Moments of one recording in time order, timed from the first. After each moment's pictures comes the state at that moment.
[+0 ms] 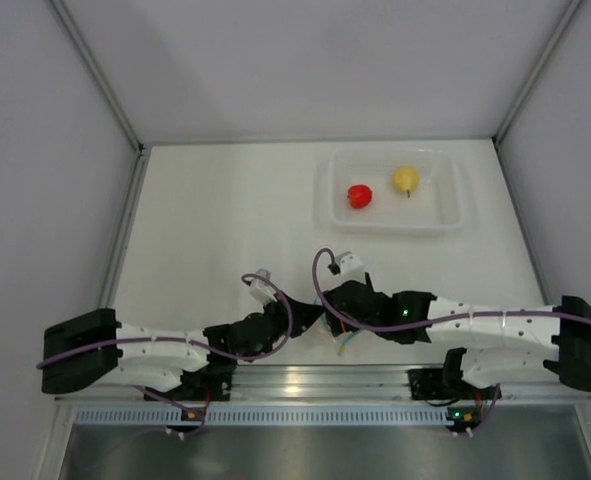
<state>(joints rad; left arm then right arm) -1.30 1.13 0.22 0.69 -0.51 -1.30 1.24 1.16 0.71 -0.44 0.42 0.61</state>
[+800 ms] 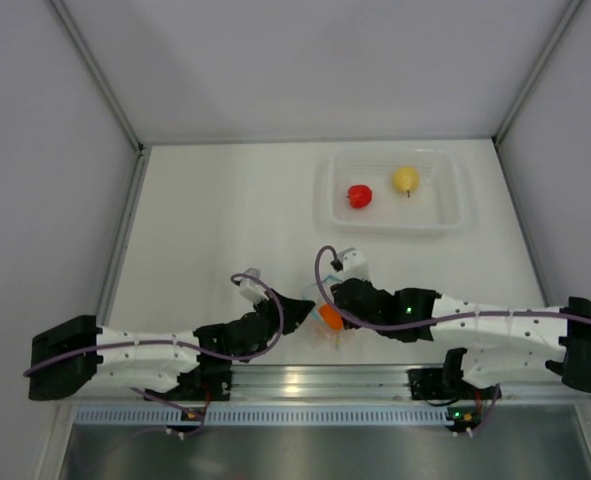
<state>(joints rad) -1.30 1.01 0.23 0.49 -0.62 -1.28 1.24 1.12 0.77 -0.56 0.49 0.60</state>
